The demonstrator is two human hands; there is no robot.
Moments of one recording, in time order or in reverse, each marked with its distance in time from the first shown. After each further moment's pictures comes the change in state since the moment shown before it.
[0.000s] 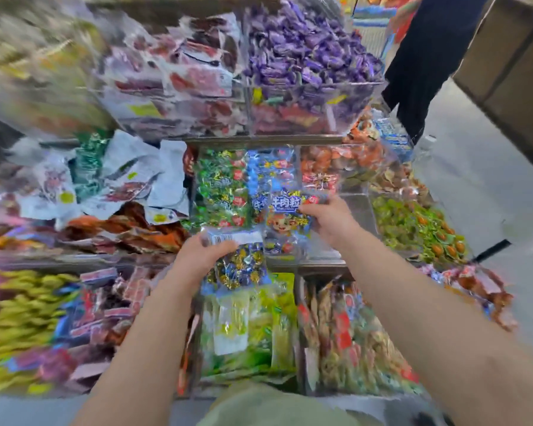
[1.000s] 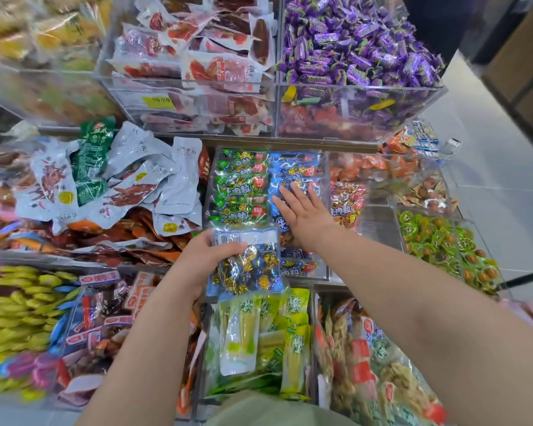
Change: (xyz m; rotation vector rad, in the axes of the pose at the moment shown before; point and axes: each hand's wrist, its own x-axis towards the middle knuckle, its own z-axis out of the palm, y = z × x) left_hand 0.049 0.005 -0.023 -0.237 -0.199 0.030; right_hand 0.079 0.021 0.060 -2.036 -0.357 -0.639
